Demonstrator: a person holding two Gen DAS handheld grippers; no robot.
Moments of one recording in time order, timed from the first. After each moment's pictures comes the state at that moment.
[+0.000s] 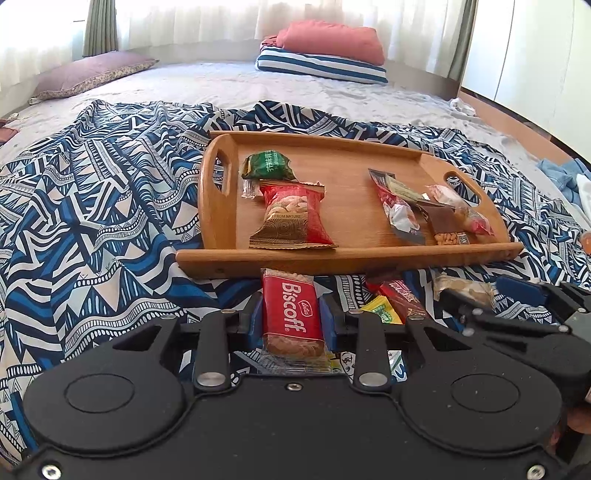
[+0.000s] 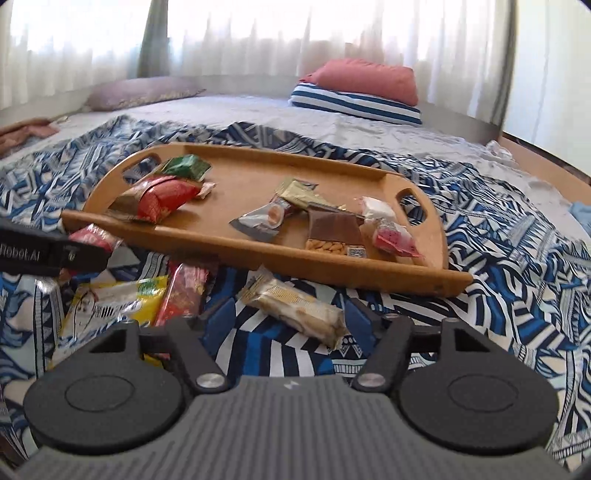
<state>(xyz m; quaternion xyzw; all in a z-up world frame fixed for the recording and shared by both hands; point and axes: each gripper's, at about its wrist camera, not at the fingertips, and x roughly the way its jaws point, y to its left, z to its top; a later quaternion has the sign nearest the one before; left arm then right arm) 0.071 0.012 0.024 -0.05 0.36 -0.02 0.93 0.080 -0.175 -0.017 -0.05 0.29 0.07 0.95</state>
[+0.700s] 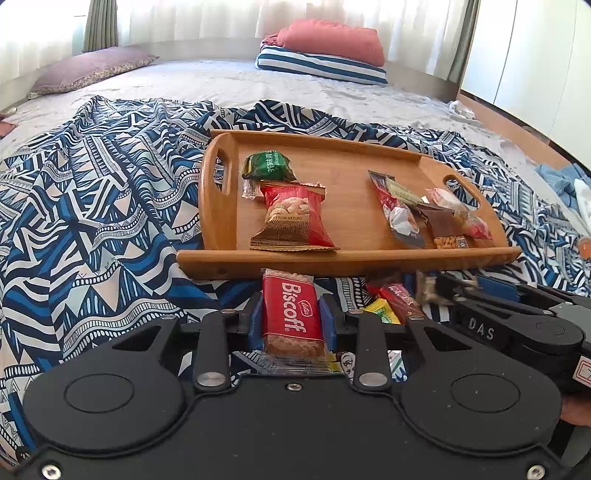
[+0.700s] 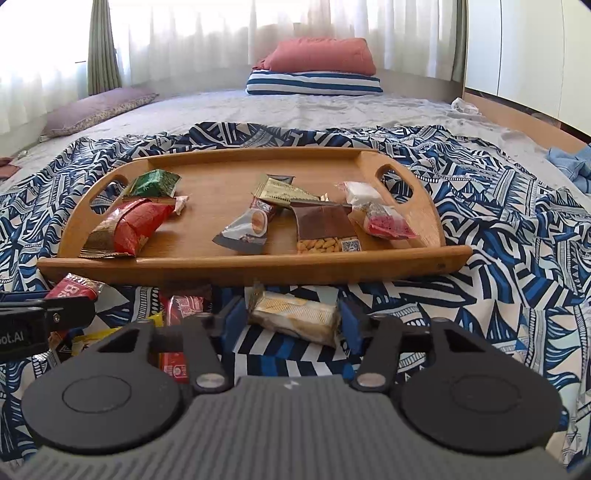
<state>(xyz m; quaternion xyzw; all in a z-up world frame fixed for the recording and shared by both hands) 0.073 0.016 0.026 -0.06 0.36 -0.03 0.93 0.095 -0.164 -0.011 0.00 0.31 0.03 0.95</state>
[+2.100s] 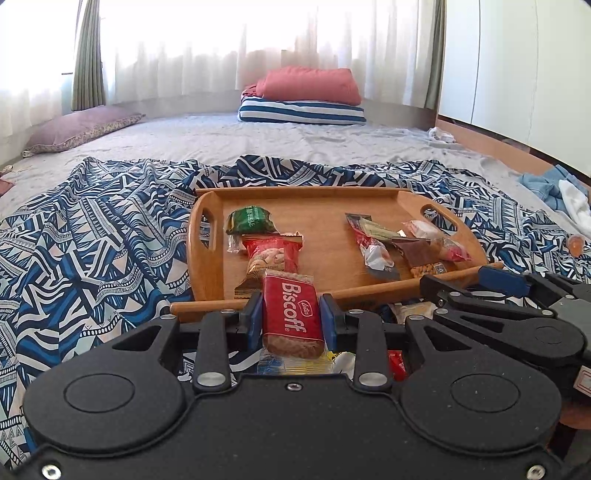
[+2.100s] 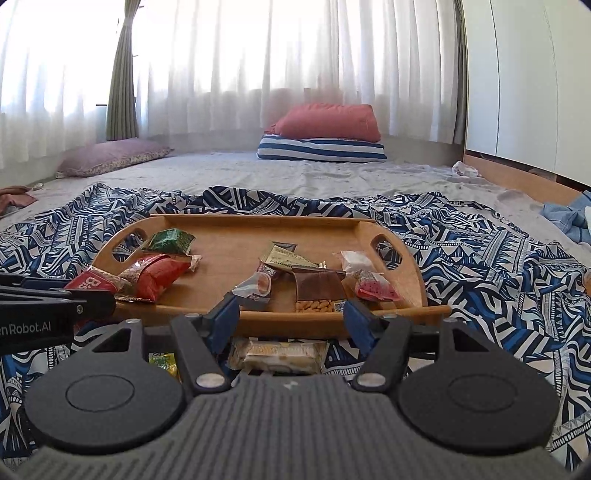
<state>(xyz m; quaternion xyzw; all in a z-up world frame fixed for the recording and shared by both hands) 0.051 -0.001 0.042 -0.01 0.28 -0.04 0.96 0.070 -0.168 0.003 -0.01 0.21 0.04 0.98</state>
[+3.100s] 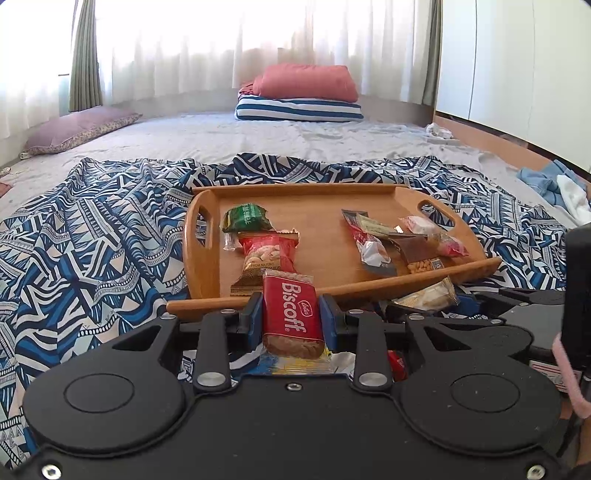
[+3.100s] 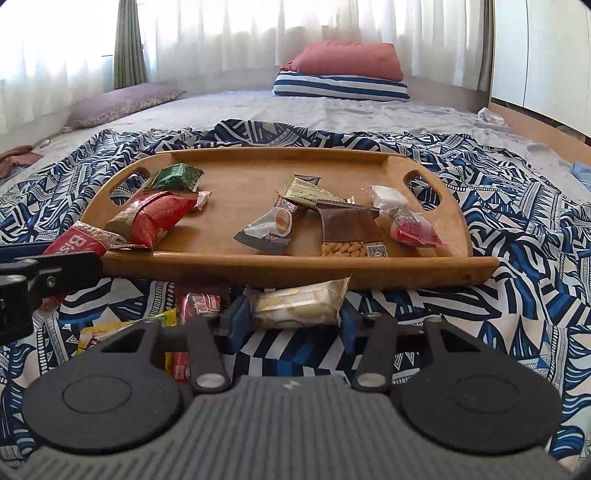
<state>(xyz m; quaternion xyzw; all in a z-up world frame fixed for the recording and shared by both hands) 0.052 -0.004 0.042 0.00 0.28 -0.04 0.96 0.102 -0.160 -0.019 -0.01 0.31 0.07 0.95</state>
